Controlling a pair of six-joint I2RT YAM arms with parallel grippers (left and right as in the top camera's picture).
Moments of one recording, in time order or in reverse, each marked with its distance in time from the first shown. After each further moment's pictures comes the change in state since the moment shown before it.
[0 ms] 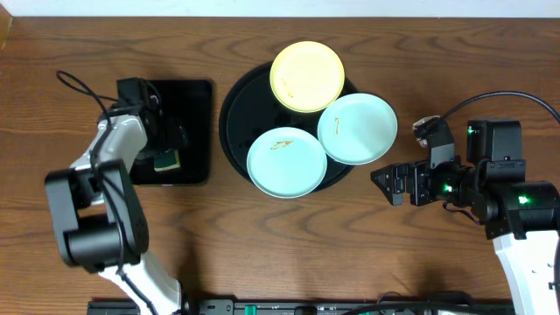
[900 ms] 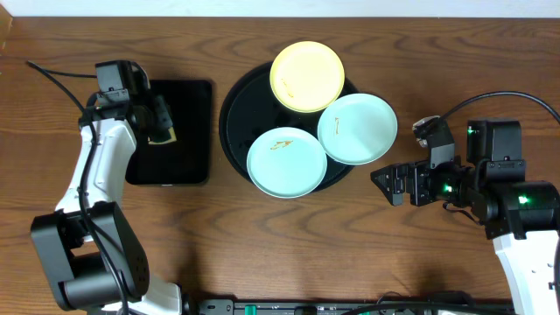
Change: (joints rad) left arm -0.001 -0.209 0.039 0.000 0.050 0.008; right arm 0.000 0.000 0.000 -0.002 0.000 0.000
